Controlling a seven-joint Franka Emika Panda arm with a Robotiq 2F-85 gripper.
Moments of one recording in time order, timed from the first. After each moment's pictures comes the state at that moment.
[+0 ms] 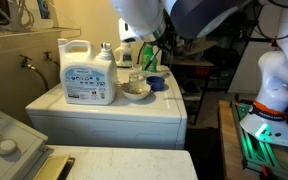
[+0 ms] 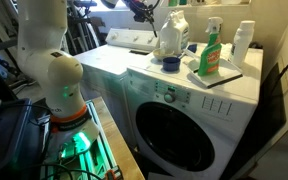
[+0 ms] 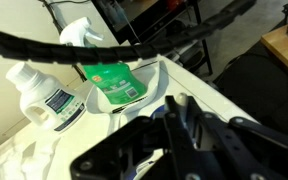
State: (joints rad) arm 0.46 0.34 0.37 -1.54 -0.96 1.09 -0.39
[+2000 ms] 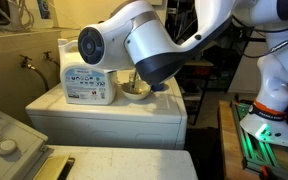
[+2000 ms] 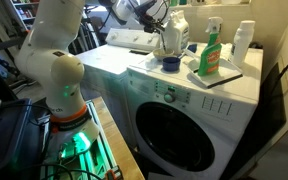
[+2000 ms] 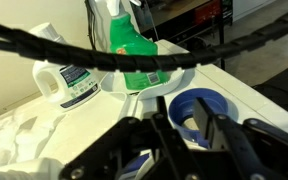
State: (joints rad) arm 0.52 0.63 0.31 -1.33 -1.14 1.09 -0.56
